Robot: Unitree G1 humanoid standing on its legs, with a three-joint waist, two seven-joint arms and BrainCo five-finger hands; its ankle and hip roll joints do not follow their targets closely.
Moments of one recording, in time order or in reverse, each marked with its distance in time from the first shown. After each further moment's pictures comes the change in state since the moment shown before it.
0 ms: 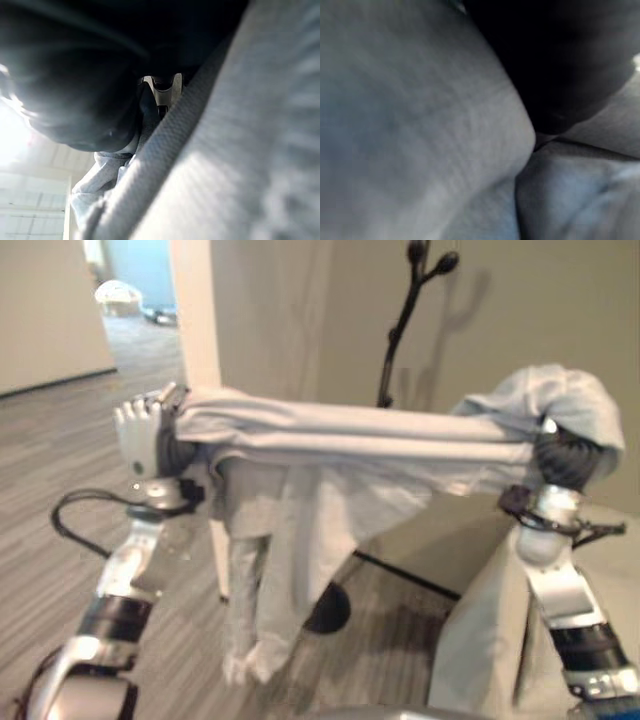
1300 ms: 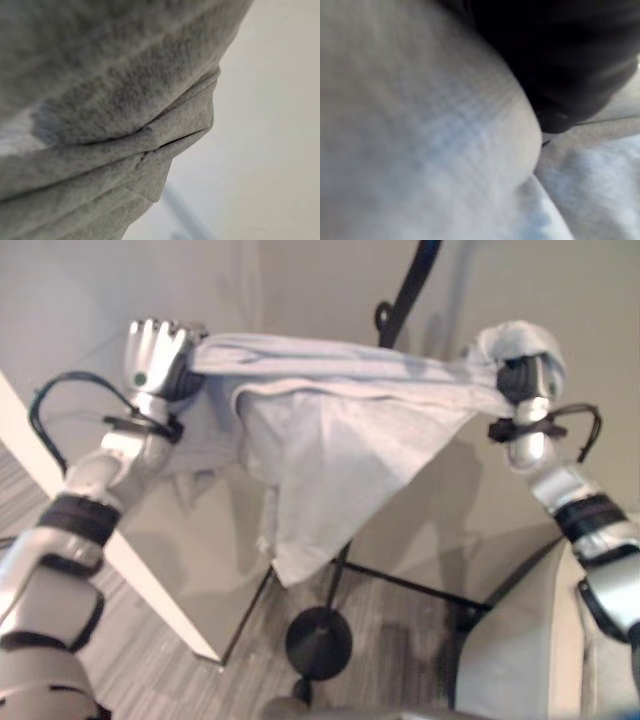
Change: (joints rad) left arm -0.552 0.201 -0.482 0.500 -0.103 -0.002 -0.132; right arm -0.663 -0.177 0.439 0.847 0.072 0.045 0.121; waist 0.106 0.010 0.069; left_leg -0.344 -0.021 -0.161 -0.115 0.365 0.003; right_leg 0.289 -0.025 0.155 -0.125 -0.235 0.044
